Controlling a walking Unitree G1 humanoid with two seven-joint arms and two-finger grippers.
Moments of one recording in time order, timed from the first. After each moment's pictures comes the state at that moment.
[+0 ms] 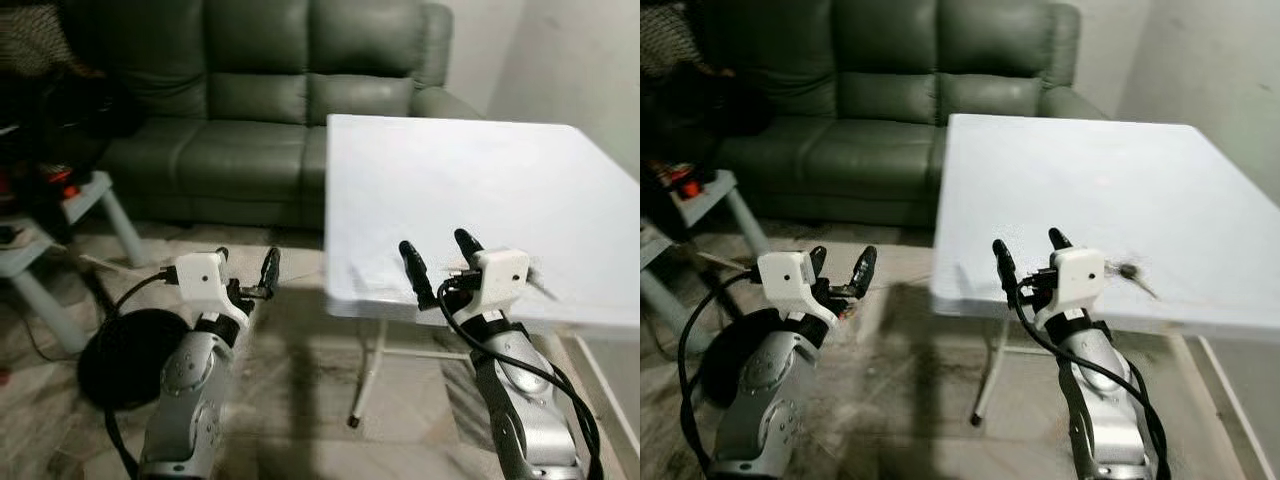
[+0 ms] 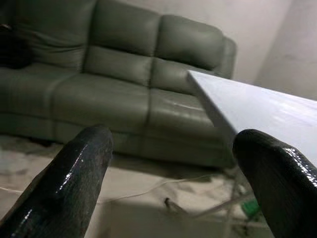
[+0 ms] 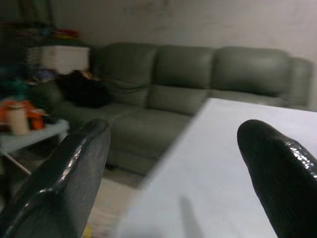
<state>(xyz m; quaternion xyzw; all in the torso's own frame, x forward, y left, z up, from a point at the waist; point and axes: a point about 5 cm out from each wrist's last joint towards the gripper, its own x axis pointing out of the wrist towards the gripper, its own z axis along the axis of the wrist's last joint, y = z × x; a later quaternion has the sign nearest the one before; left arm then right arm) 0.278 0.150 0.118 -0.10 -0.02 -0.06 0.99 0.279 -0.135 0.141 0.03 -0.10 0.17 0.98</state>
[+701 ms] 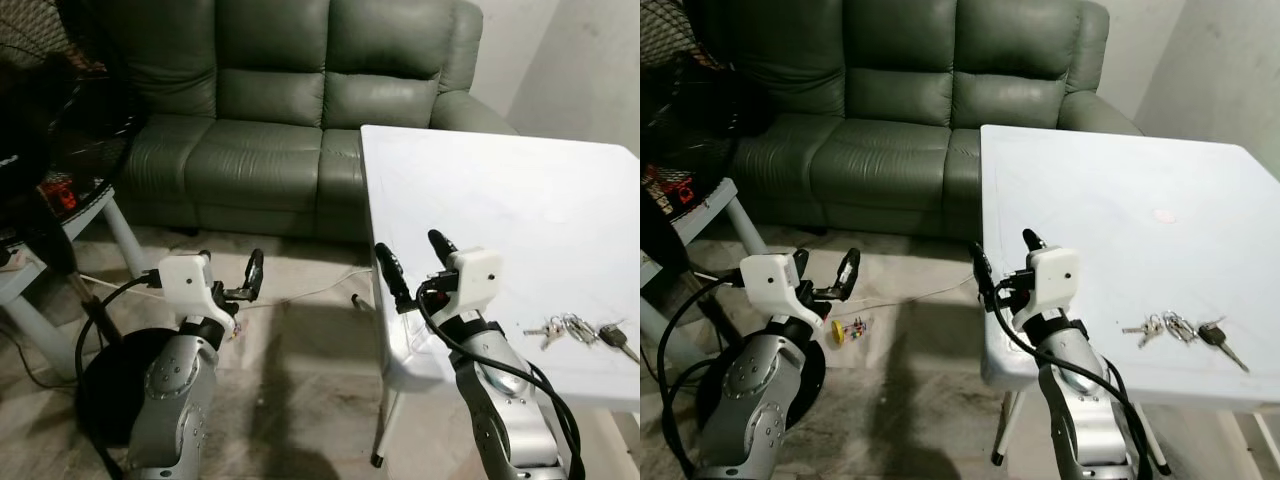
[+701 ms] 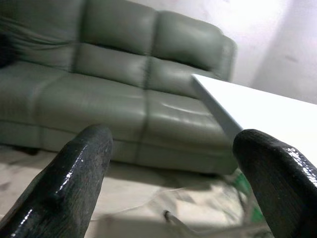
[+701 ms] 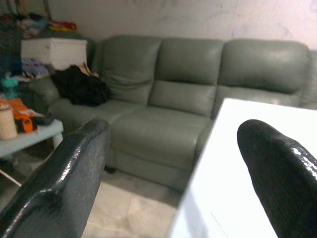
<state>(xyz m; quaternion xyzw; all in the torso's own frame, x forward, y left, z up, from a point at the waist) 0.278 0.129 0.121 -0.11 -0.02 -0.09 0.99 0.277 -0.144 0.139 0.02 -0.09 0.16 0.98</state>
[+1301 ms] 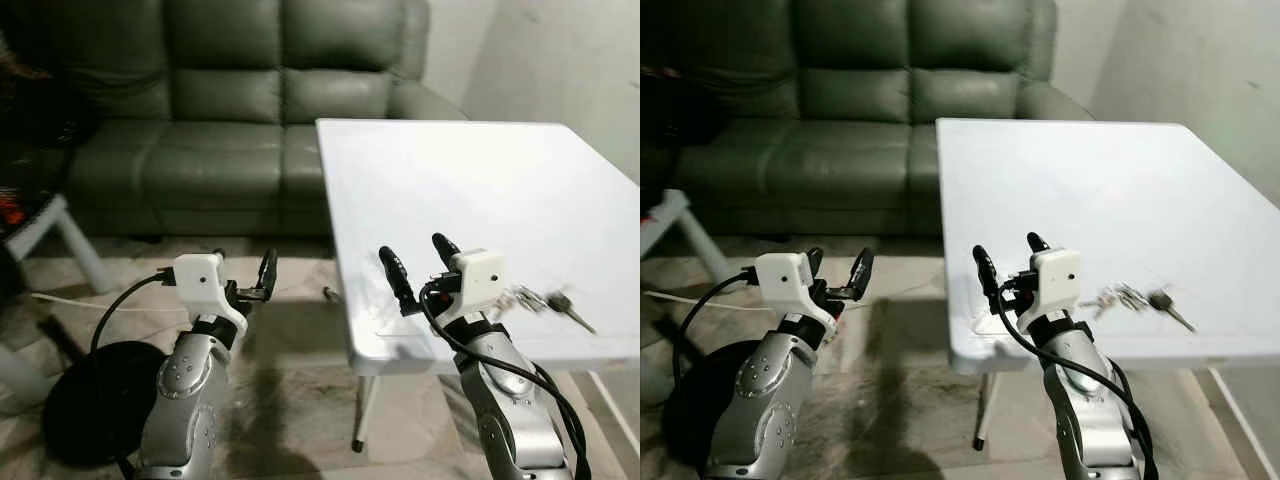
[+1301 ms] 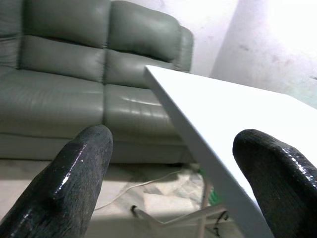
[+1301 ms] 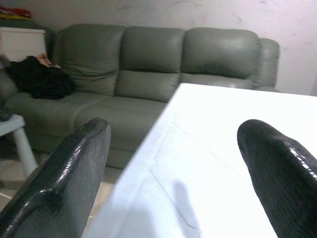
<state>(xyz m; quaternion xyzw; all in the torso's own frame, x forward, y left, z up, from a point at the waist) 0.278 0.129 0.122 -0.11 -0.03 -0.09 0.99 0.276 -0.142 0.135 0.02 -0.07 0.16 0.98</state>
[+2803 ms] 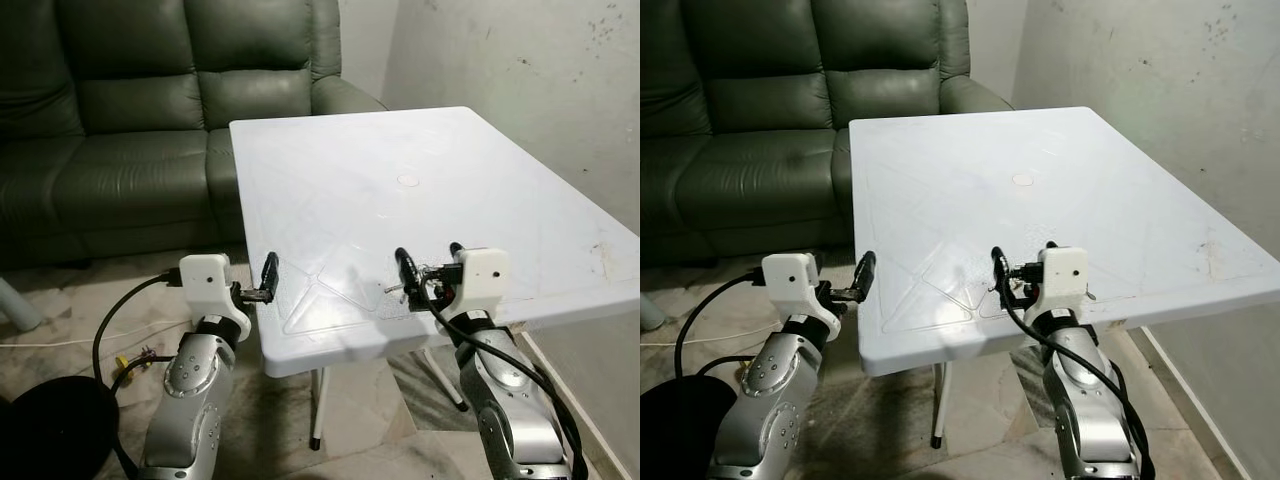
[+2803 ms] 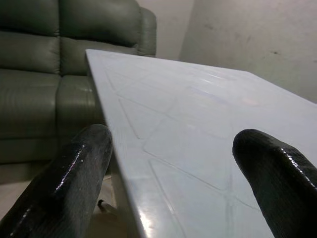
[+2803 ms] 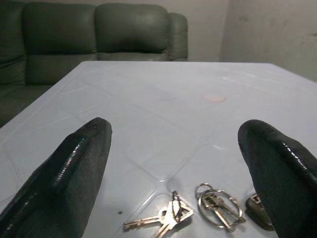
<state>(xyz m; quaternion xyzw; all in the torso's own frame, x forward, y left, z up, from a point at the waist) 0.278 0.121 0.121 -0.09 -0.01 -0.09 0.99 0.285 -0.150 0.133 0.01 -0.03 0.07 1.00</state>
